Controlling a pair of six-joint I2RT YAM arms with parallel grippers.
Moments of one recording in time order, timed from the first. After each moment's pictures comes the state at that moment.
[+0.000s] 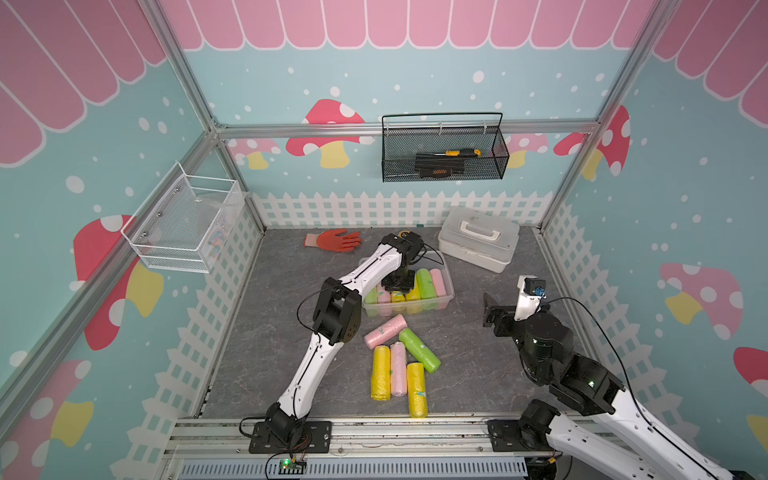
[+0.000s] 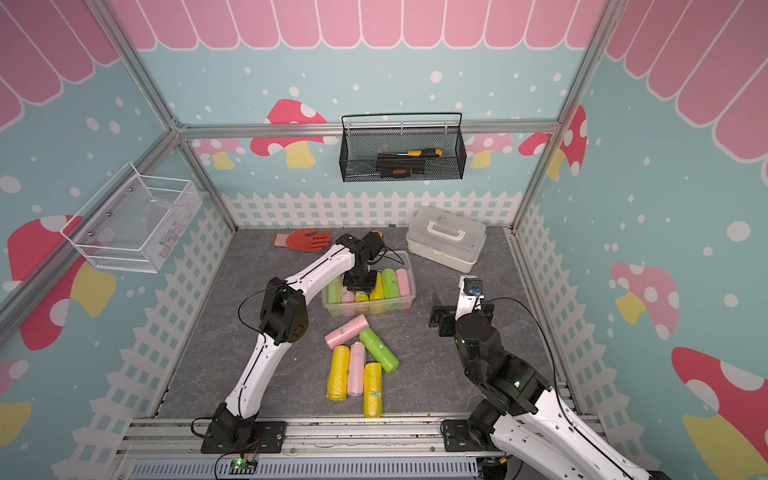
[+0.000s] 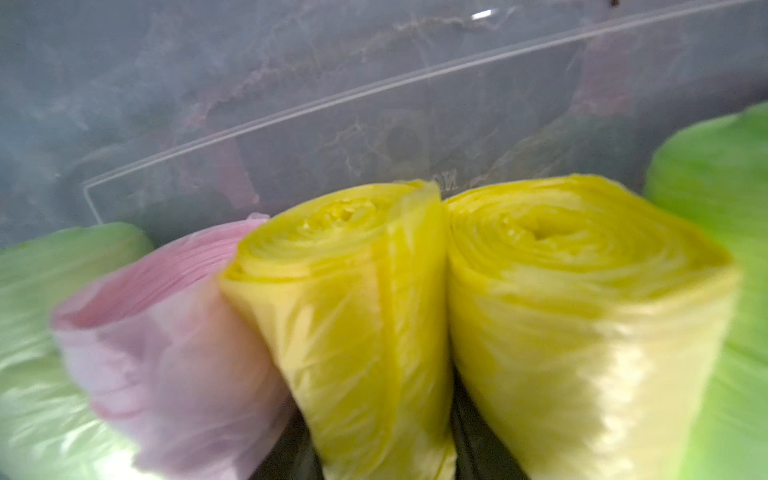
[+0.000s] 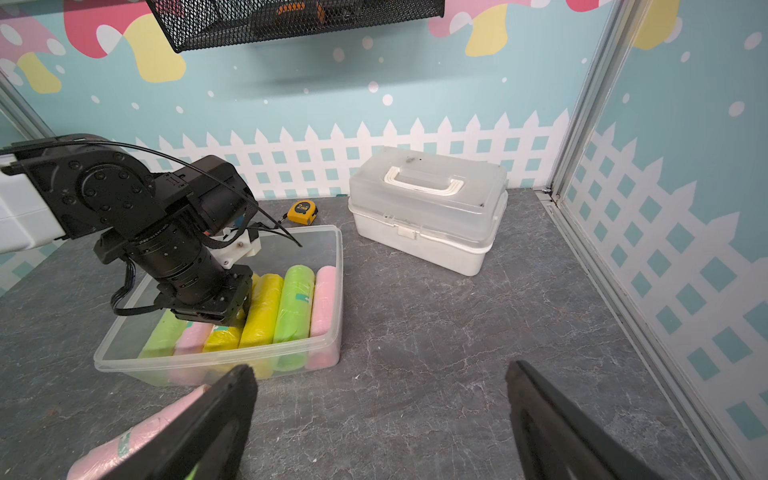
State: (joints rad) left arm -0.59 2.49 2.31 -1.30 -0.07 -0.46; right arm 0.78 0.60 0.75 -0.47 0.68 0.29
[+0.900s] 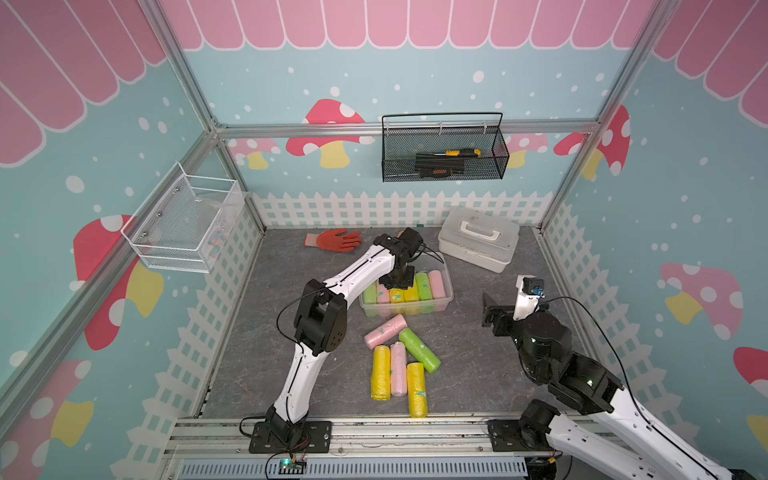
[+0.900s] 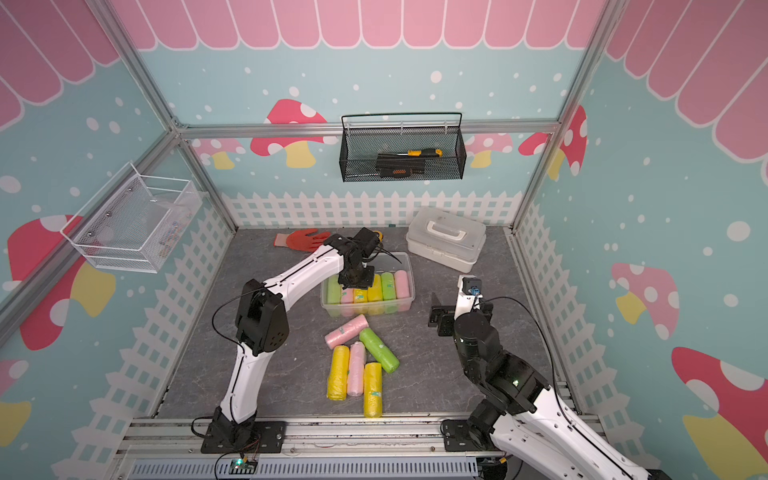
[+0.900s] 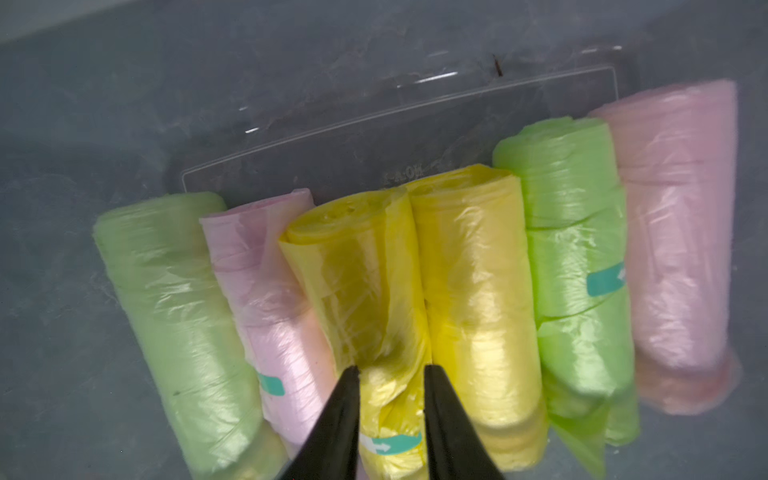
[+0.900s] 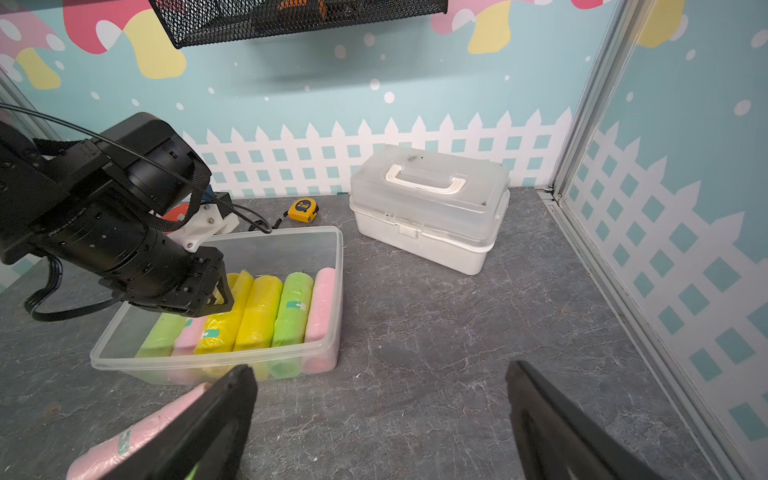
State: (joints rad) left arm -0.60 2.25 2.06 -1.12 -0.07 -0.46; right arm 0.78 0.61 0.75 -0.47 0.67 0.29
